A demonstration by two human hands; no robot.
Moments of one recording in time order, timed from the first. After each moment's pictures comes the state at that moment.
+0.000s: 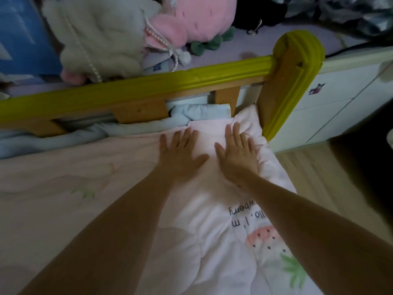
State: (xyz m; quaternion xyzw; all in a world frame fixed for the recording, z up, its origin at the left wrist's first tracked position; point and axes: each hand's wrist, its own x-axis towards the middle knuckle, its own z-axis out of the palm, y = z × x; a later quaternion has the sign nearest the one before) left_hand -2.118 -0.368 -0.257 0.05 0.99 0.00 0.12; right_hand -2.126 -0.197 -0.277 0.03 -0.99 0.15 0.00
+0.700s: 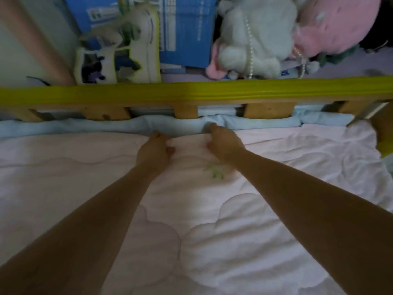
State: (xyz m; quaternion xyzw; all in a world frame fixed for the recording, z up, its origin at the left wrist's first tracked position) left_hand -2.022 -0.677 -0.210 -0.16 0.98 0.16 0.01; right_hand -2.102 -0.499 -0.207 0.21 -0.96 0.15 -0.10
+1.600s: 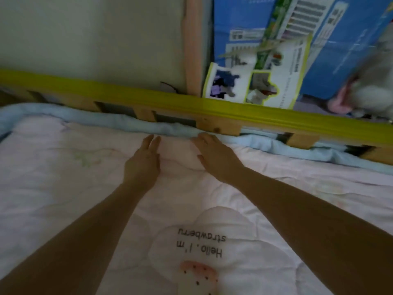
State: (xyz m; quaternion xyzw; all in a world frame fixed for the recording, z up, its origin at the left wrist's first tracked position) left_hand -1.902 -0.920 -0.188 -0.25 0.96 0.10 -0.05; right_hand -2.022 -0.751 -0.187 0.49 -0.86 0.13 -0.03
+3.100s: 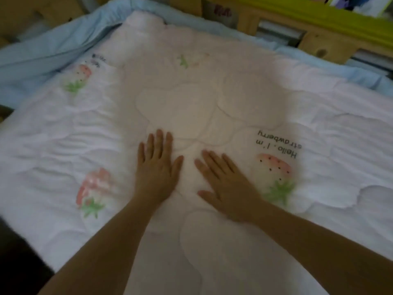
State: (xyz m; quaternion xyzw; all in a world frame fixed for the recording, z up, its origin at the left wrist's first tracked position) left_hand -1.596 -0.889 -0.257 -0.36 0.93 0.08 0.01; right_hand -1.734 -0.723 -0.253 0.65 -0.75 0.06 -0.12
